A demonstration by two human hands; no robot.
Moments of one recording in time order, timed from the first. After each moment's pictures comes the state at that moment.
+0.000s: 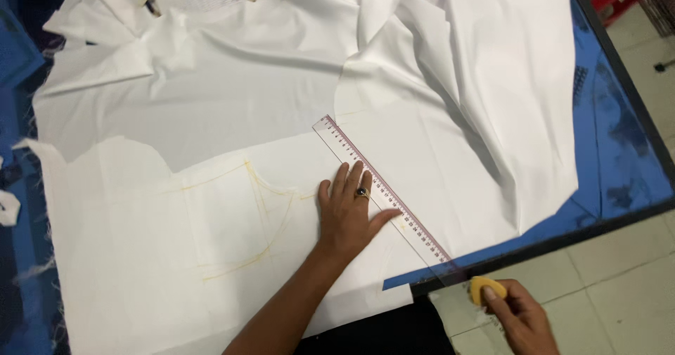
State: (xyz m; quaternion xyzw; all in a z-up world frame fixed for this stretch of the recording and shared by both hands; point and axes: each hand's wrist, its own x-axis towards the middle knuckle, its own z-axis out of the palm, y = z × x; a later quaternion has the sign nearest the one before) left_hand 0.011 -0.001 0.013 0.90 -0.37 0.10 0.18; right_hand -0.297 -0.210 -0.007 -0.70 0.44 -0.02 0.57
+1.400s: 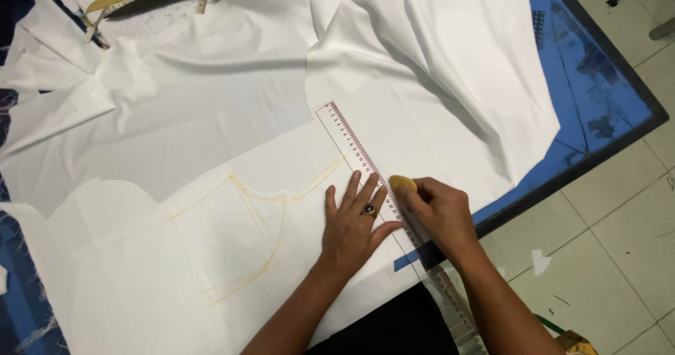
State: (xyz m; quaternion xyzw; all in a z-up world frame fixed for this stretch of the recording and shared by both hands) left_hand -0.016 0.024 0.000 0.82 -0.50 0.01 0.29; right_hand -0.103 -0.129 0.078 -0.78 0.40 -0.10 0.47
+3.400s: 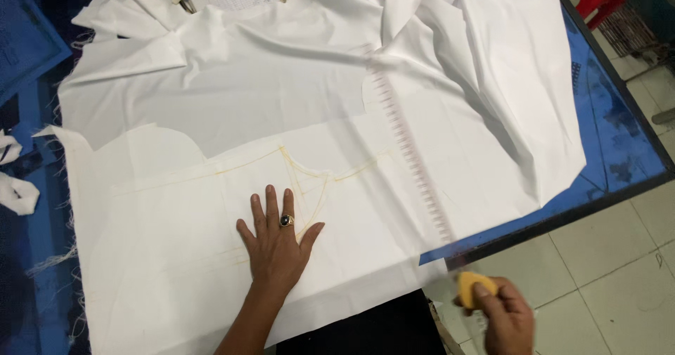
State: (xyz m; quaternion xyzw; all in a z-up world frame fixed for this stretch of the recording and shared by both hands) left_hand 0.004 0.201 -0.005 0.98 -0.21 0.00 0.02; right_hand -0.264 -0.063 0.025 -0.58 0.45 -0.25 0.63
